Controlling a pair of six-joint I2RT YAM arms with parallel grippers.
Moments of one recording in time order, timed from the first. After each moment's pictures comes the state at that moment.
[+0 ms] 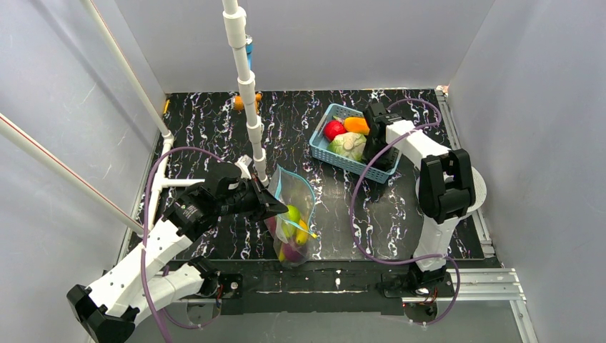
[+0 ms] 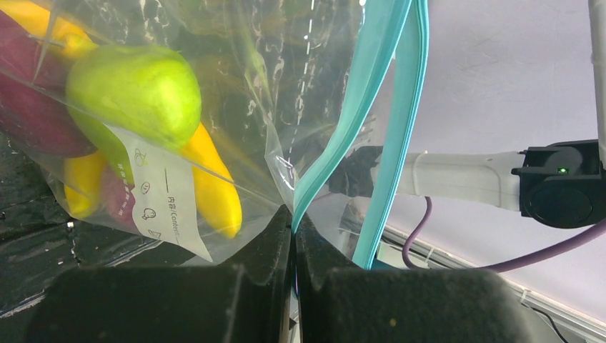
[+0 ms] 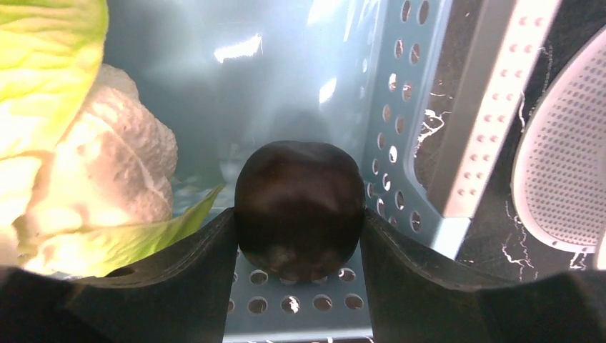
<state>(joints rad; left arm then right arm) -0.69 0.83 0.86 -0.67 0.30 -1.17 0.32 1.90 1.46 -0.87 0.28 0.62</state>
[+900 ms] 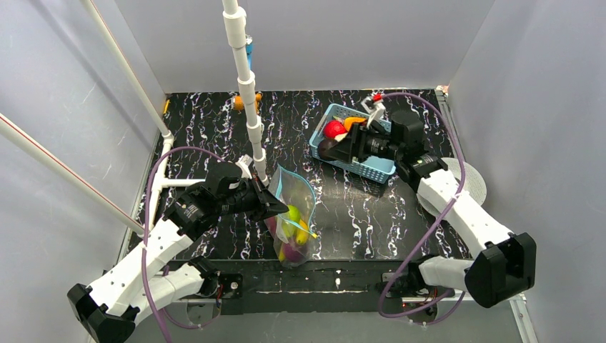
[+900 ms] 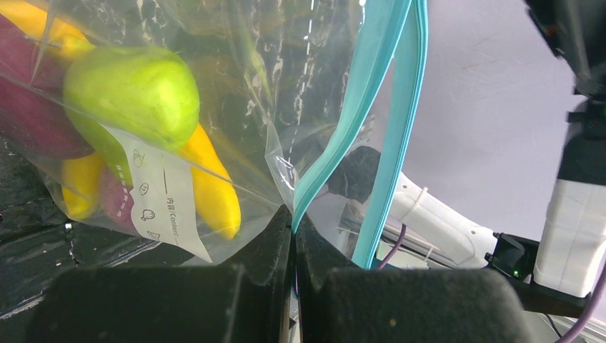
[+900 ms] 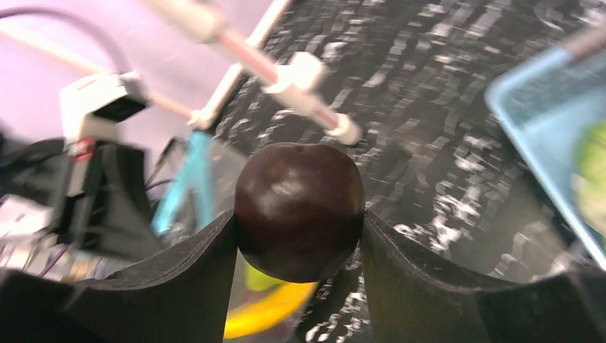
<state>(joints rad) -0.69 0.84 0.86 -0.66 0.30 -1.17 0.40 1.22 1.00 -0.11 -0.63 0.49</state>
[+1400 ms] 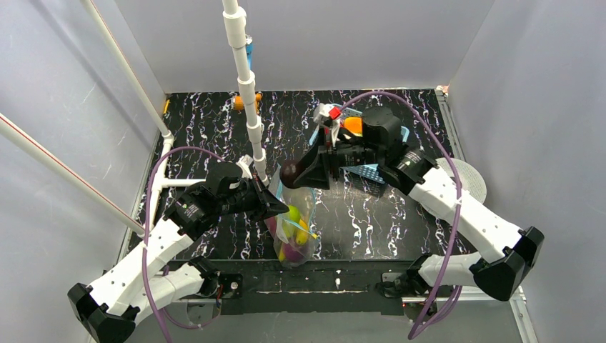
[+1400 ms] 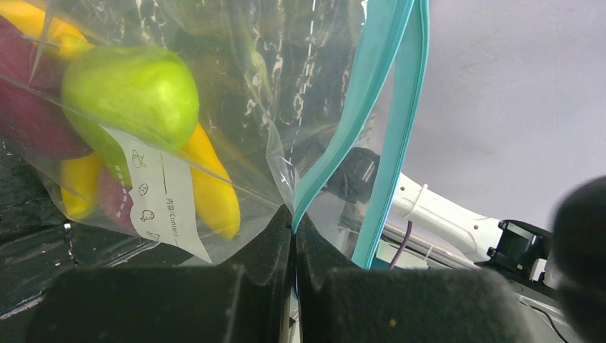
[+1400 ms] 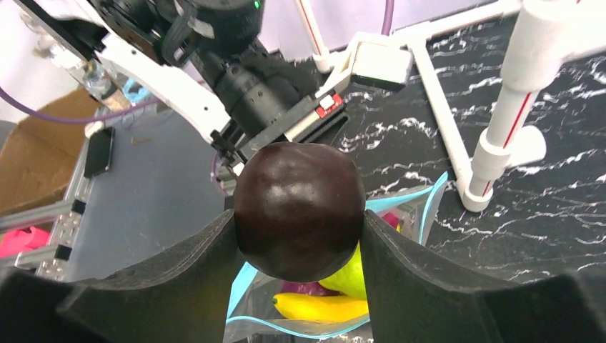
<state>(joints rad) -0.69 0.84 0.86 -0.66 0.31 -1.17 0.77 1.24 1.30 -0.24 -0.82 0.18</state>
